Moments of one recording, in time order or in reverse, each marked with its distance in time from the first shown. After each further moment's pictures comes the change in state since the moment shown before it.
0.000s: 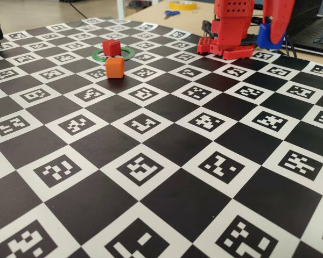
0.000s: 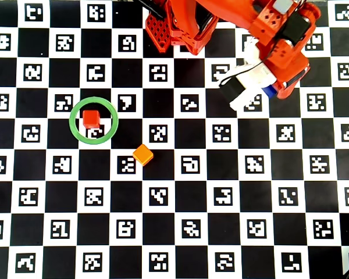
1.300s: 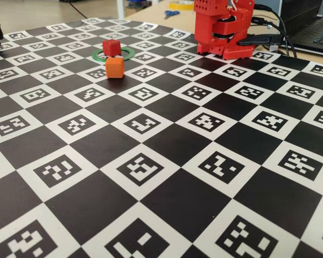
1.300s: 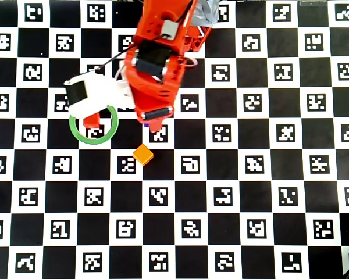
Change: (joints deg) arm 63.7 -4.6 -16.5 11.8 -41.7
